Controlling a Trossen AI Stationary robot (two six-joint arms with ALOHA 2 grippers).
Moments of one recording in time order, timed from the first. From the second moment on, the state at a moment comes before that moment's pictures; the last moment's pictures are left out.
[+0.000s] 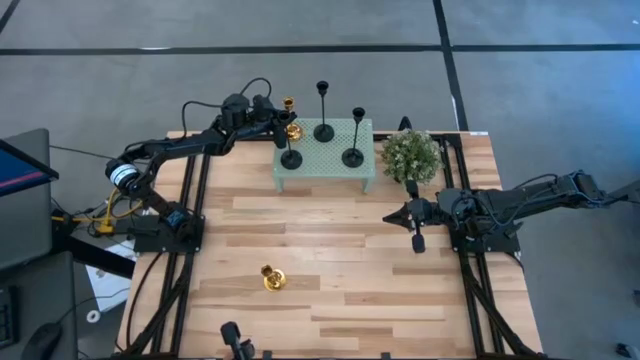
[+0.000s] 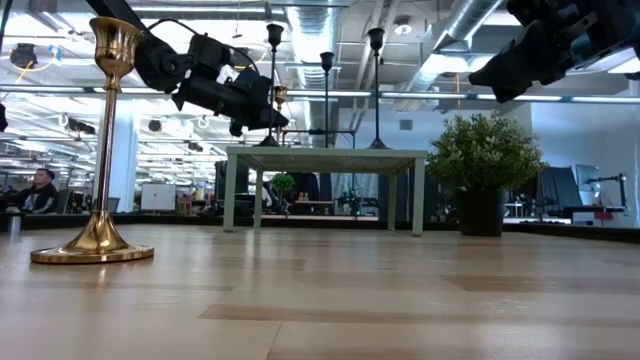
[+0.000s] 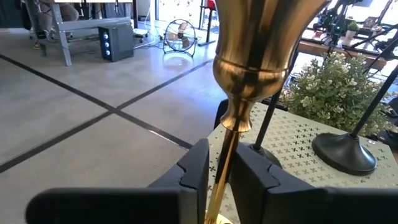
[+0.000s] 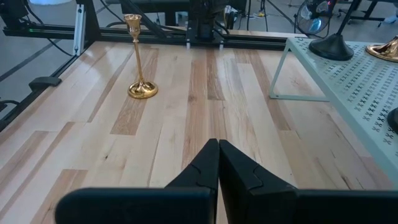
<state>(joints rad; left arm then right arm) 0.81 1.38 0.85 0.53 0.34 0.02 0.15 0.69 0.38 -0.03 0.14 -0.01</state>
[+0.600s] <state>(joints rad) 0.78 1.38 0.85 0.53 0.34 0.02 0.15 0.69 0.38 -0.03 0.14 -0.01</state>
